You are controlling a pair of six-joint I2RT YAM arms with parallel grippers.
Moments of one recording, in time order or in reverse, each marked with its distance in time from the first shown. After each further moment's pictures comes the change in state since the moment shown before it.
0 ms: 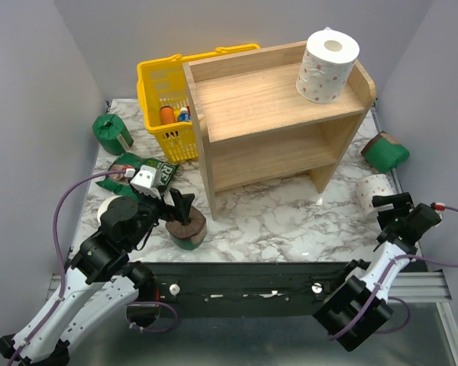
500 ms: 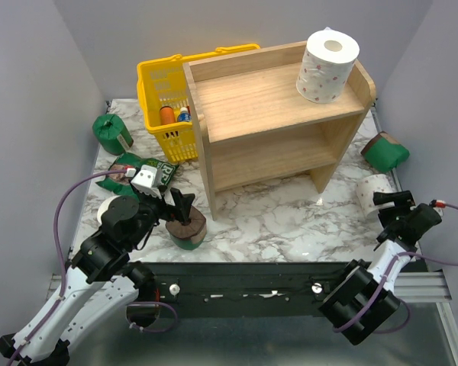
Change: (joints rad) left arm 0.000 0.008 0.000 0.000 0.000 0.000; right arm -0.011 0.074 -0.036 0.177 -0.069 0.008
